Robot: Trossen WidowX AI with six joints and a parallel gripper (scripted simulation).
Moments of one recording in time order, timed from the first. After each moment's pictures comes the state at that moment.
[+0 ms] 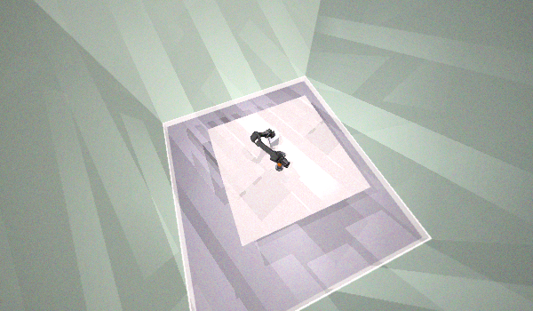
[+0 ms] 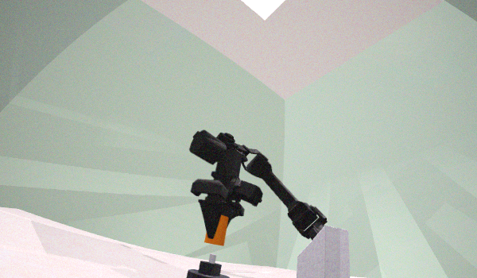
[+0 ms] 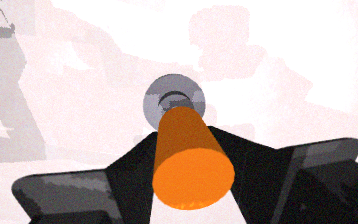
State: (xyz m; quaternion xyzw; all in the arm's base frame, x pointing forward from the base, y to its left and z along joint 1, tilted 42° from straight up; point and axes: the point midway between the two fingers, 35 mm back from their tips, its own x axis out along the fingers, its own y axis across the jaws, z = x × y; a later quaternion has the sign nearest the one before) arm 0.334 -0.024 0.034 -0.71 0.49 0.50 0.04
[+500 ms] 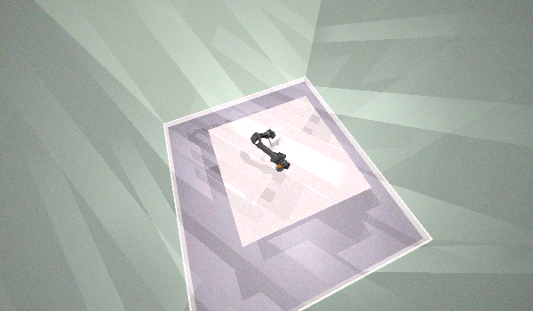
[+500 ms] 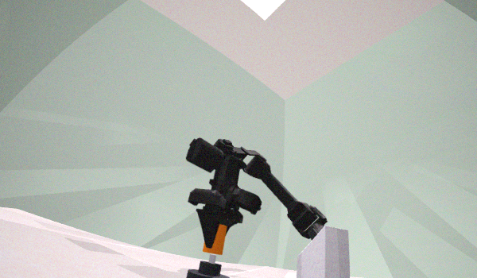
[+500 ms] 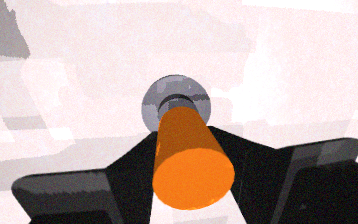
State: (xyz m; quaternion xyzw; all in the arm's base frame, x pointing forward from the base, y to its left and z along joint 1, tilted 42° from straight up) arm 0.334 -0.037 0.021 -0.71 0.49 0.50 0.04
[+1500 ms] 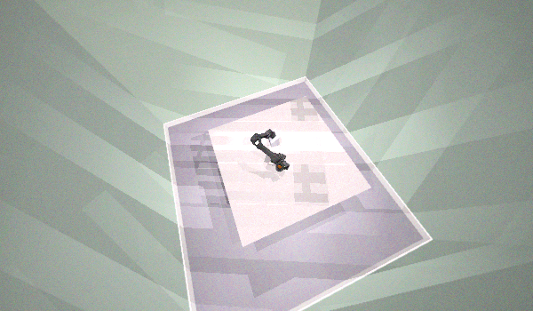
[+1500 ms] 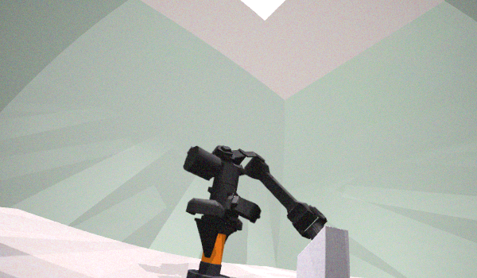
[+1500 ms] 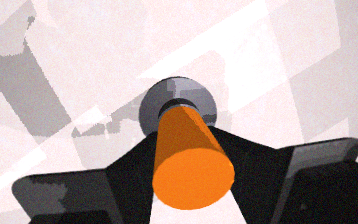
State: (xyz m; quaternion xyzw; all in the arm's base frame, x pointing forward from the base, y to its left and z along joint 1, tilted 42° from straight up) arm 0.333 -0.049 0.007 -0.71 0.49 0.50 0.04
